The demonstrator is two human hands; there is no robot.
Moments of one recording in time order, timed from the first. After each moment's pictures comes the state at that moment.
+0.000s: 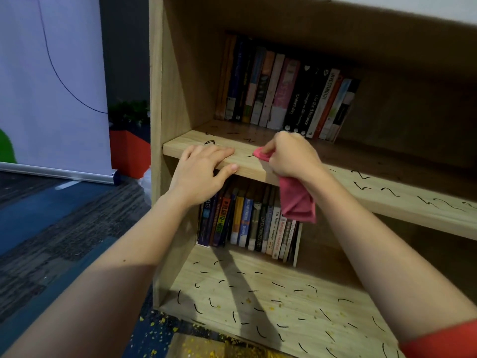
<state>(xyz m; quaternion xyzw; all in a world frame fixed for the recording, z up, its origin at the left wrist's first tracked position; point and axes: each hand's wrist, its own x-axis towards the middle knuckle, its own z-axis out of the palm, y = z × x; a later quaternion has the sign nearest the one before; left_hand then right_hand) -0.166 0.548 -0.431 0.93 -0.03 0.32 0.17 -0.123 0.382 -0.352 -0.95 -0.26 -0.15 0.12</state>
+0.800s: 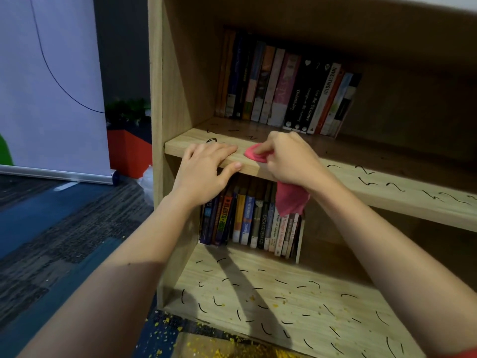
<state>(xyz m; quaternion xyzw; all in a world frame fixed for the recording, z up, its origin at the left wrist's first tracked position) -0.167 0.548 -0.431 0.93 -0.04 0.32 0.18 -0.131 0.386 -0.360 -0.93 -0.30 -0.17 0.12</state>
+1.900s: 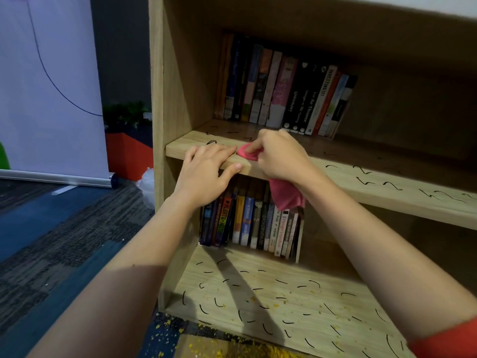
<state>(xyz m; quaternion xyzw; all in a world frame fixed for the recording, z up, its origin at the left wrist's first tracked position) -0.166 0.548 -0.432 0.93 -0.04 0.32 0.18 -0.126 0.402 -0.361 -0.92 -0.32 -0.17 0.11</state>
